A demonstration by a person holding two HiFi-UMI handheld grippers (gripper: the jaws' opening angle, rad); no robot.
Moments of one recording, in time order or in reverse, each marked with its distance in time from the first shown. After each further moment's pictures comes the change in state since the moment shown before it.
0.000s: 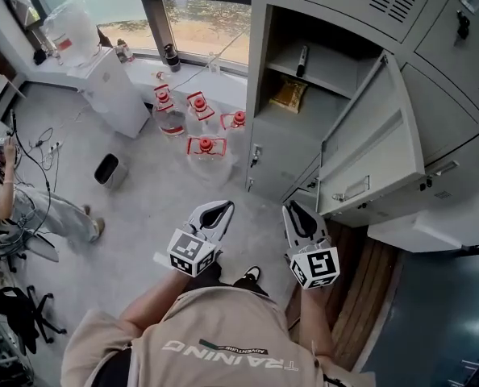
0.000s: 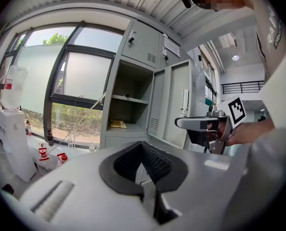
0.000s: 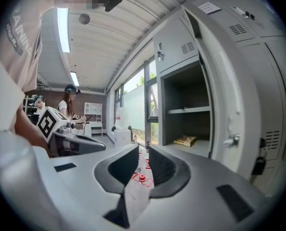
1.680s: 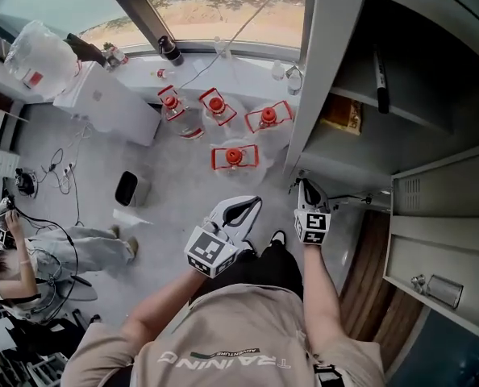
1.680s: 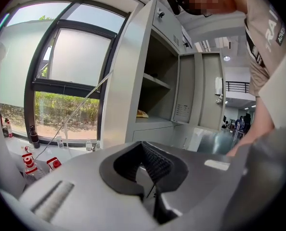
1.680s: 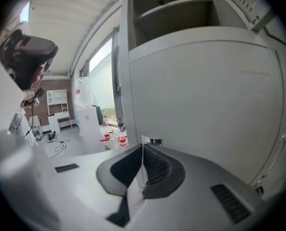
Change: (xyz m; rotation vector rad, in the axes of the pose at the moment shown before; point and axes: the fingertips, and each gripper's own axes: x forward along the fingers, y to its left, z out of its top) left arm 0.124 0.187 -0.029 0.030 0.095 -0.183; right arm 0.295 -0.104 -0.262 0.165 0.209 -0.322
